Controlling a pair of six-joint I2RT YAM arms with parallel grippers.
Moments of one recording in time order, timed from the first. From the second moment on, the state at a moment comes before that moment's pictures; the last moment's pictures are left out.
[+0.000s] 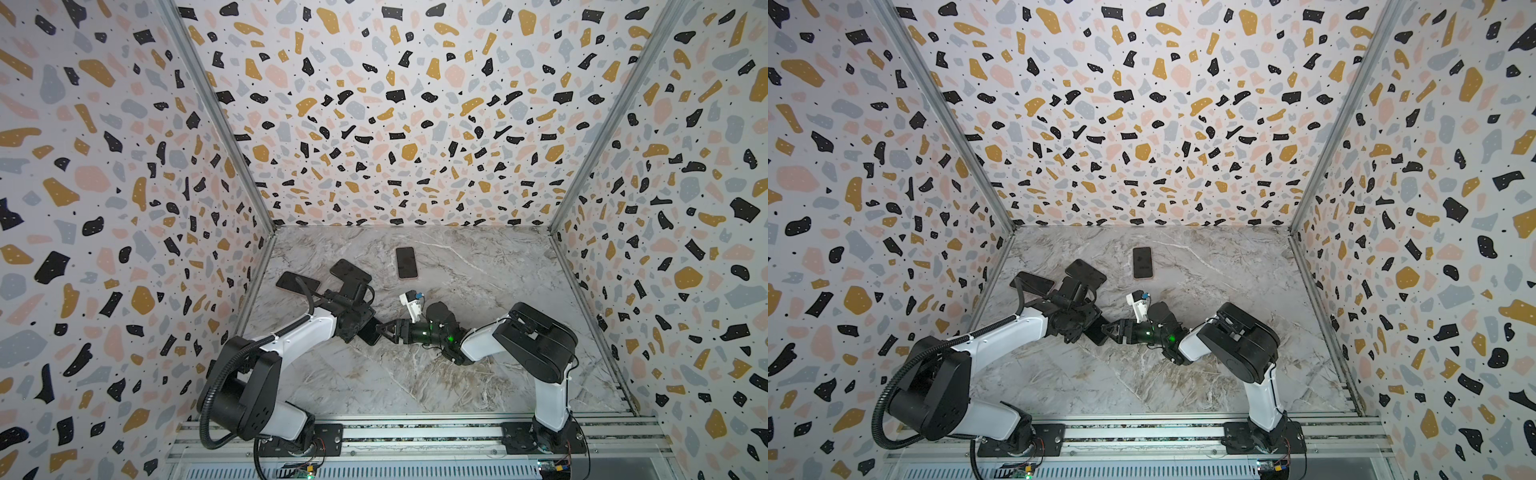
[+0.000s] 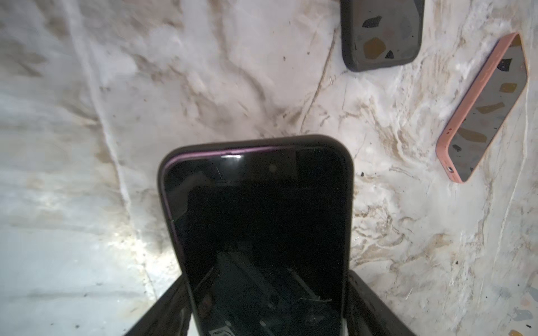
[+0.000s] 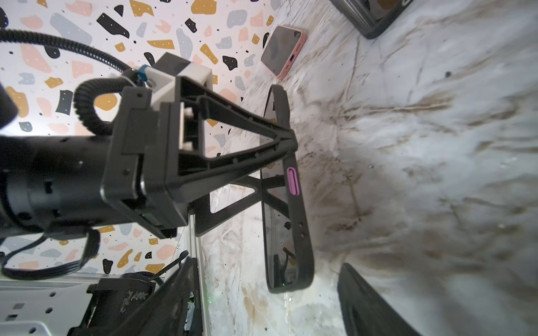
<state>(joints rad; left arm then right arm) -0.44 1.45 0.81 -0.45 -0.06 -1.23 0.86 1.95 0.76 0.93 -0.47 0.90</state>
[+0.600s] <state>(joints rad) -0.49 1.40 0.80 -0.34 -0.05 -1.26 0.85 1.95 0.76 0.98 -0.49 0.97</state>
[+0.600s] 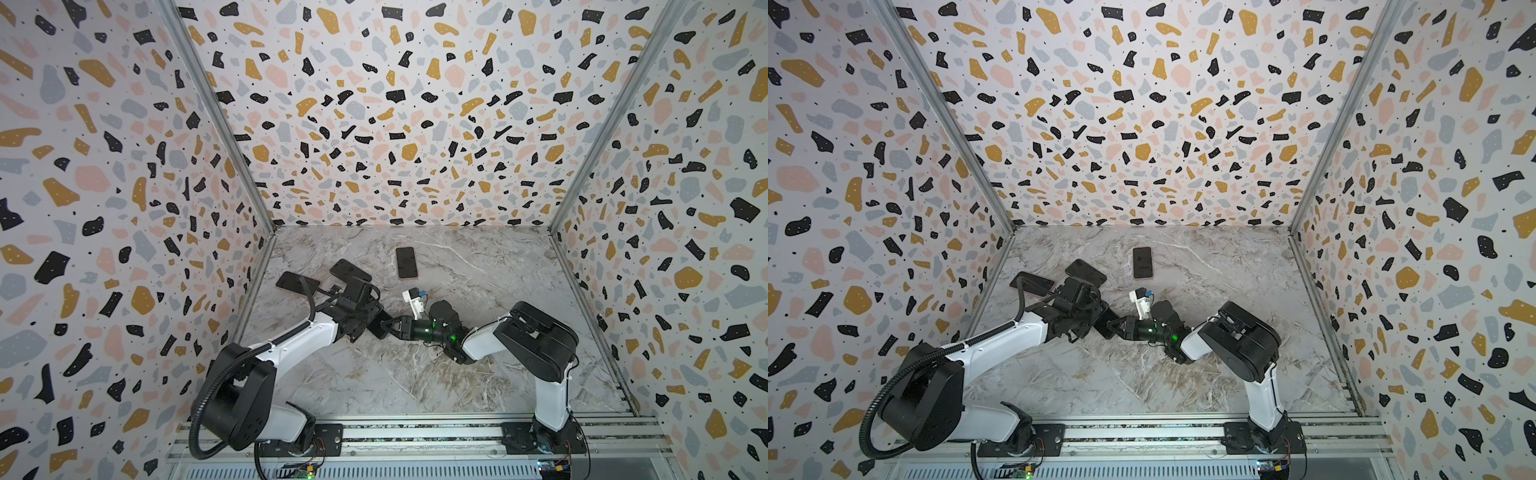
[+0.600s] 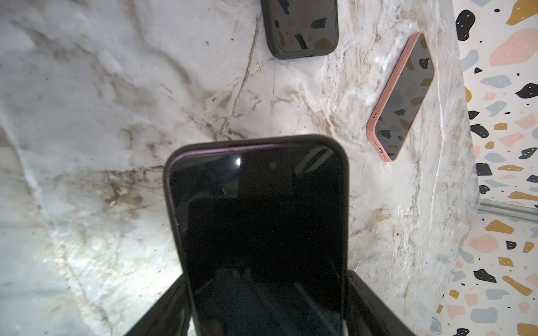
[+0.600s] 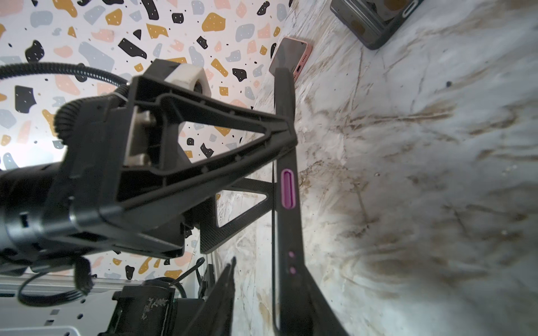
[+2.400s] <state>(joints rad) -0.62 1.41 0.44 1.21 0.40 -1.09 0.50 0.99 0.61 0.25 -0.71 0.72</state>
